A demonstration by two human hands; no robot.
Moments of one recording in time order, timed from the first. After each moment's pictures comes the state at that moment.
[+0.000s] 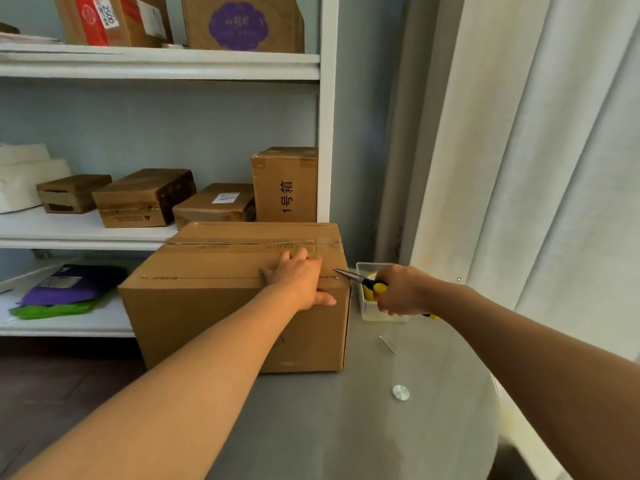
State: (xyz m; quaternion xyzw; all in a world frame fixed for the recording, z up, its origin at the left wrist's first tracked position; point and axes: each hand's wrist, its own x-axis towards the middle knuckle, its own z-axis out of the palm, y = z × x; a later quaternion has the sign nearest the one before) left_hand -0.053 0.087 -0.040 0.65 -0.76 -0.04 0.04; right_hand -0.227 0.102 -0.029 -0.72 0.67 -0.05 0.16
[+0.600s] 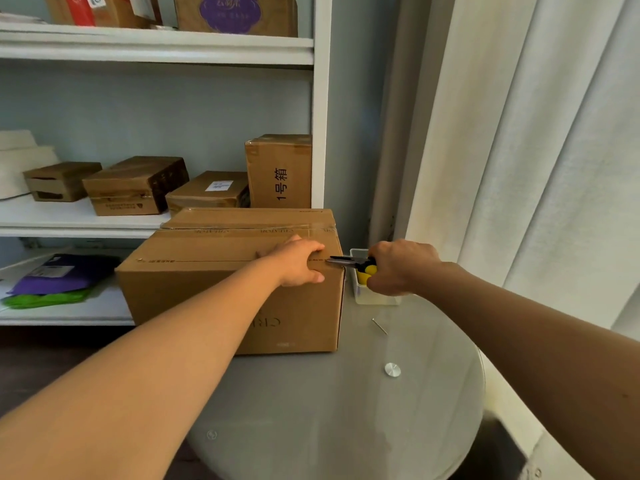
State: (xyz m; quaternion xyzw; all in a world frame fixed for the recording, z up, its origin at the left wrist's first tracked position) left_hand -0.039 0.084 -0.040 0.58 -0.79 -0.17 0.11; right_hand -0.219 0.124 -0.016 -0.75 0.66 0.01 -0.04
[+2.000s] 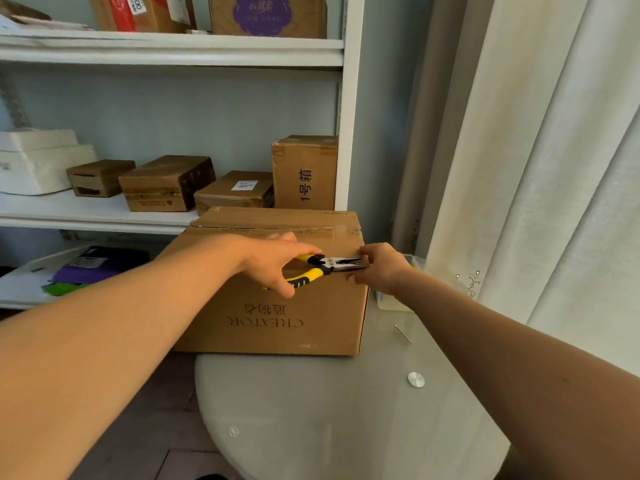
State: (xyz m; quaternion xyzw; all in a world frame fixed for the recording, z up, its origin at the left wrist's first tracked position) left_hand 0.021 0.108 0.004 0.53 -0.83 -0.14 -0.06; right_hand -0.173 0.093 -0.039 -0.68 0.66 -0.21 0.24
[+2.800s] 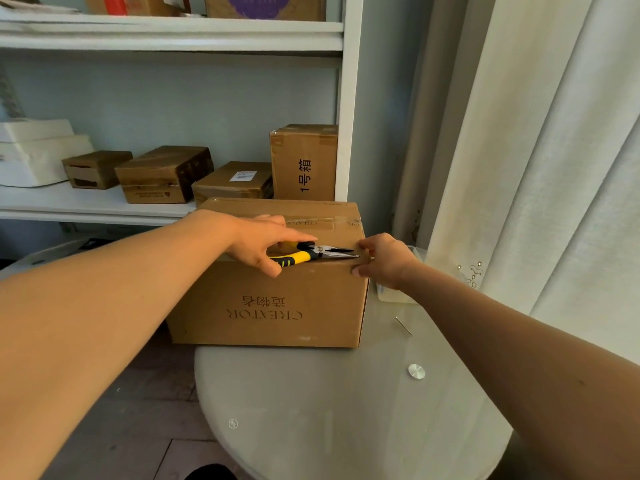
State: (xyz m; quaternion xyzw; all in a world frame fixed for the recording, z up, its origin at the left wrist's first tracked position) left_hand 0.039 0.087 0.011 0.50 -0.85 -0.08 -0.11; right_hand -0.177 0.094 -0.038 -0.72 0.65 -0.17 0.19
